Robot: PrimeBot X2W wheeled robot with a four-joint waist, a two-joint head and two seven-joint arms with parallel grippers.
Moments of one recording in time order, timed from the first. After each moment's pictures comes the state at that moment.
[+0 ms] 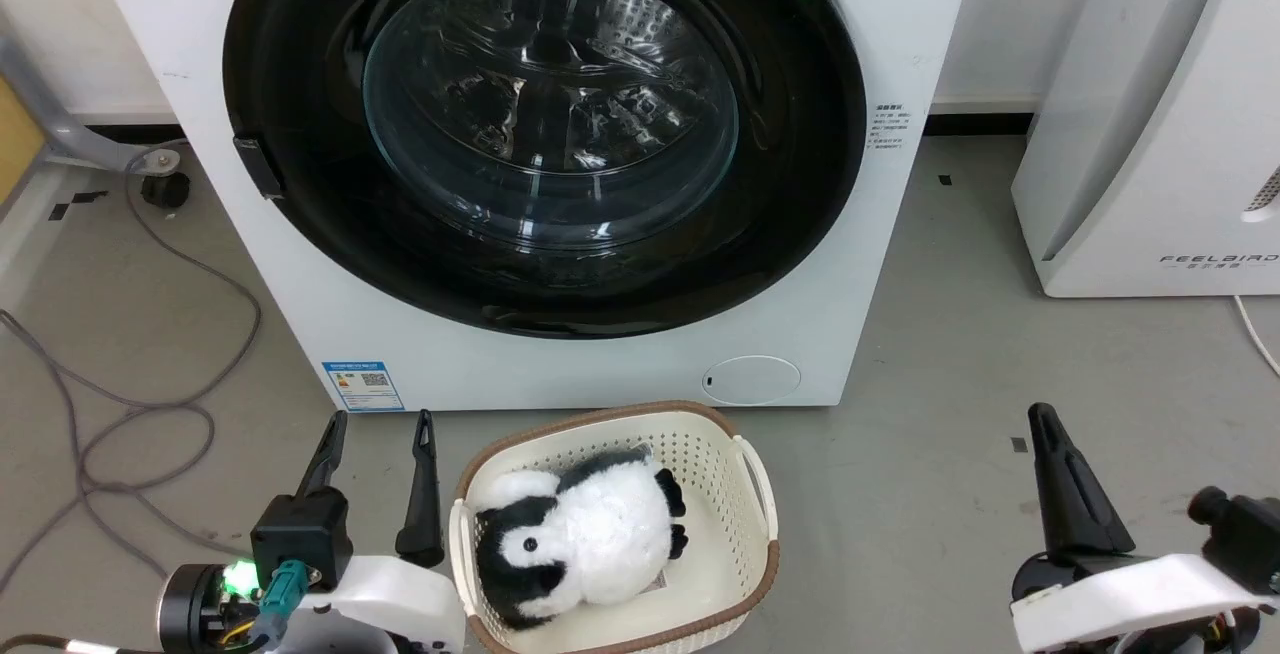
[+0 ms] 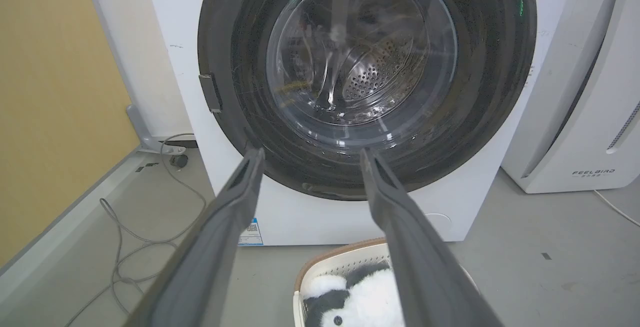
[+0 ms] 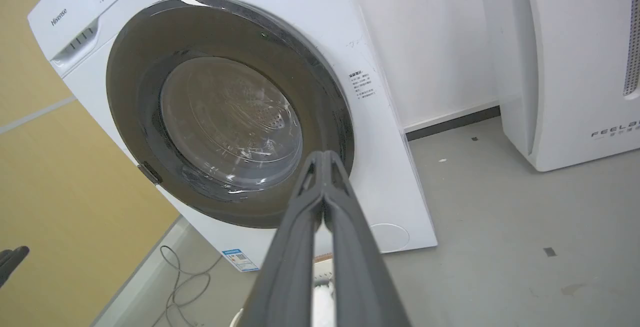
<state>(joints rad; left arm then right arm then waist) 0.00 0.05 -0.03 0.01 -0.03 0.05 -0.08 0.01 -0.05 -0.01 0.00 0.47 0.13 -0.08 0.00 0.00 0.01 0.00</state>
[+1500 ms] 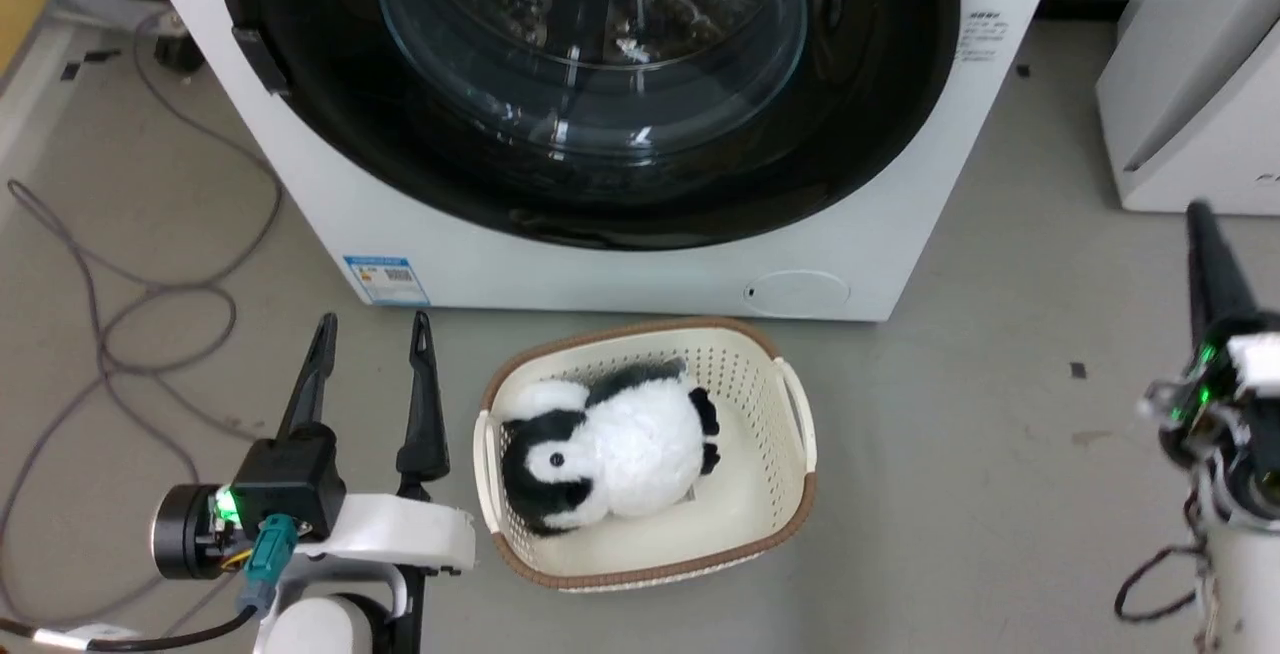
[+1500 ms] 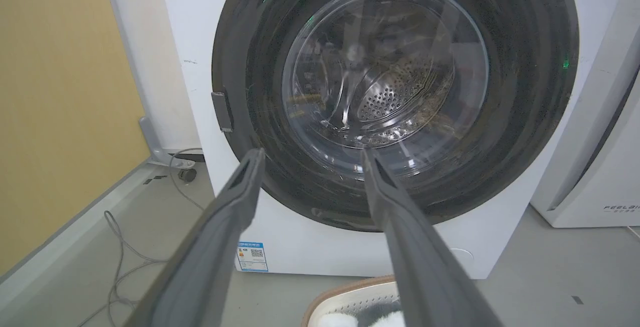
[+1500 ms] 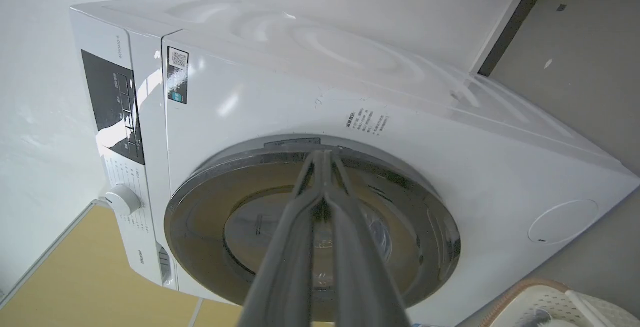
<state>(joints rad) -0.11 0.05 -0.06 -0.02 -0.05 0.08 -0.18 -0.43 -0.10 -0.25 0.34 1.32 0.13 0.09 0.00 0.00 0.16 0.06</state>
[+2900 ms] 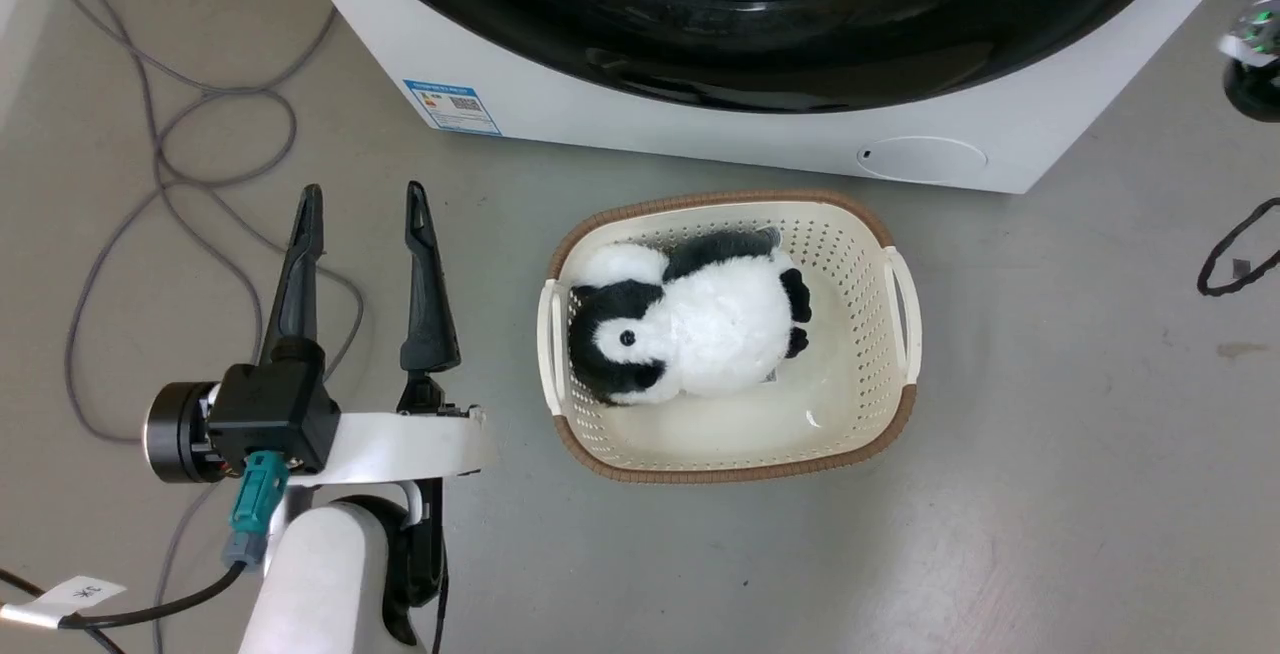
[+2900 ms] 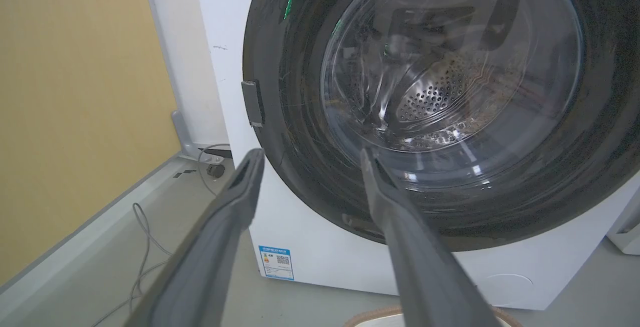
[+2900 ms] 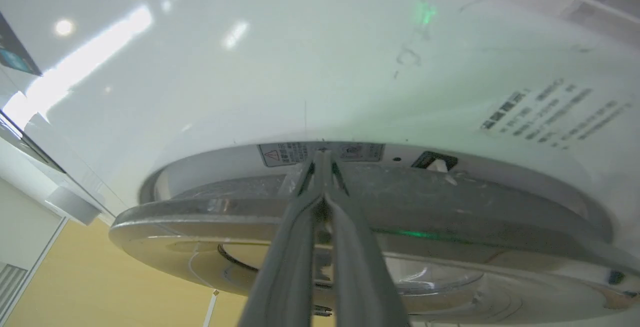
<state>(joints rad) -0.27 0.05 -0.10 -0.04 -0.10 0.15 -0.26 -1.09 -0.26 -0.06 0.73 1.47 0.13 0.19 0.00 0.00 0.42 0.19</state>
